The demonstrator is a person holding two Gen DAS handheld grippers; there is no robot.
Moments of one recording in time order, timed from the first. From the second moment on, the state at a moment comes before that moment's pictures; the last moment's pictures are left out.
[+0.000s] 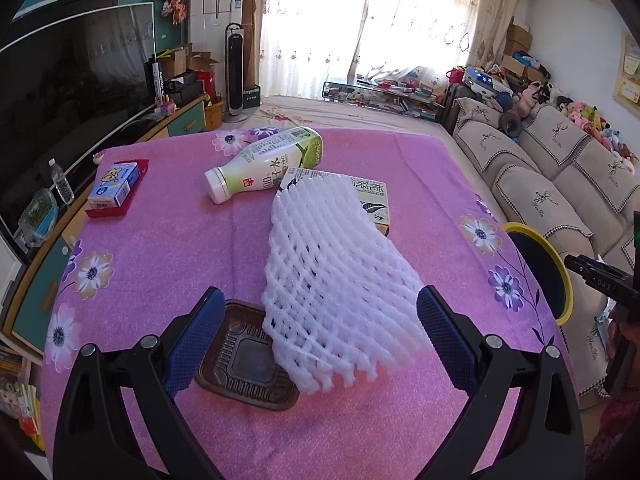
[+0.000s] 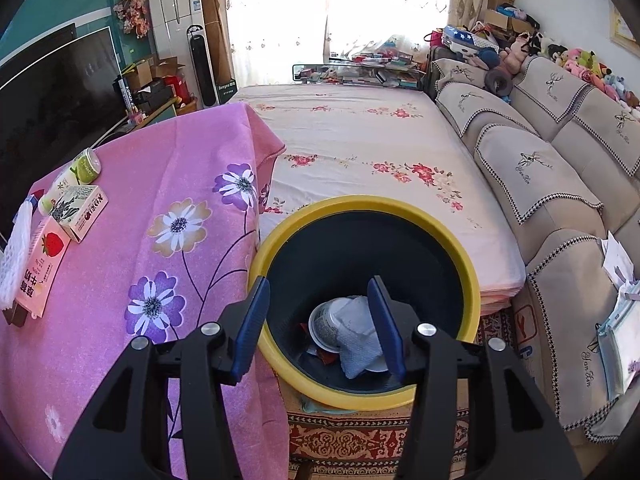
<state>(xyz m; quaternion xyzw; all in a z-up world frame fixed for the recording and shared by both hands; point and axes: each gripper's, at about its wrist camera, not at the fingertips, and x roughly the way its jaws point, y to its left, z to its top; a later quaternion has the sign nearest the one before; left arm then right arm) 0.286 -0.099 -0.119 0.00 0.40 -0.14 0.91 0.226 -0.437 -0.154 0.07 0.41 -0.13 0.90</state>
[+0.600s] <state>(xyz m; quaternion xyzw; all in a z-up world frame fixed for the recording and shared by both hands) 0.315 -0.111 -0.137 -0.01 0.43 -0.16 0.89 0.235 -0.430 -0.162 0.07 0.42 -0.12 0.90</state>
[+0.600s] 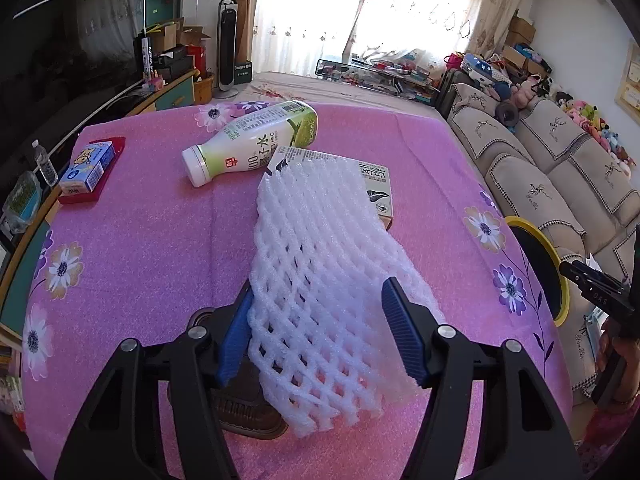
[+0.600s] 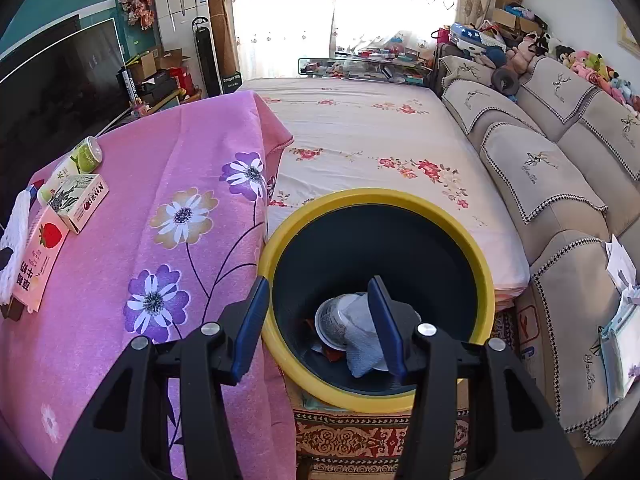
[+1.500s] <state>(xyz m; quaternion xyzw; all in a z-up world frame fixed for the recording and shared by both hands) 0.262 -0.162 -0.077 0.05 0.35 -0.19 0.92 0.195 -0.448 -0.150 0.09 0.39 -0.14 0.91</state>
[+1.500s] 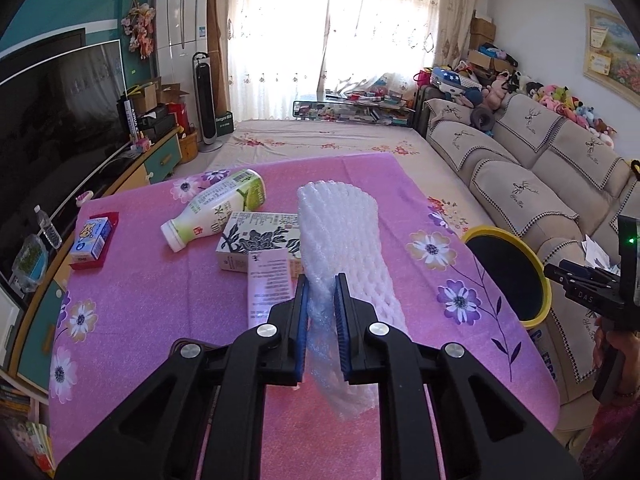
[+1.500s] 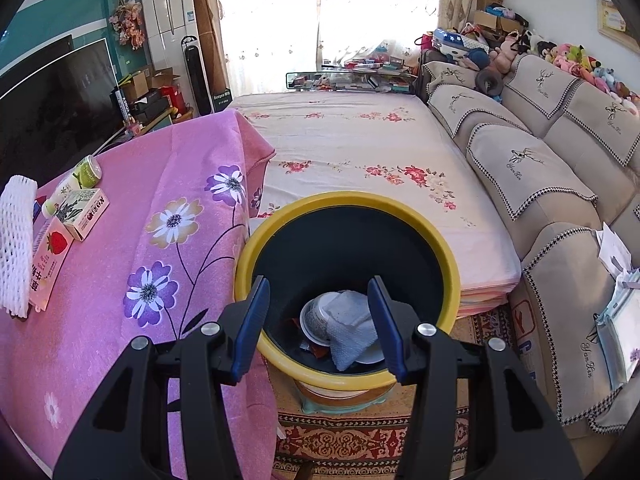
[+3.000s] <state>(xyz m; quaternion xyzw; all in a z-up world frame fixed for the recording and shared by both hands) 0.269 -0.379 -0.088 0.09 0.34 -0.32 0.88 0.122 -0.527 -0.153 0.14 0.36 -0.20 0.90</state>
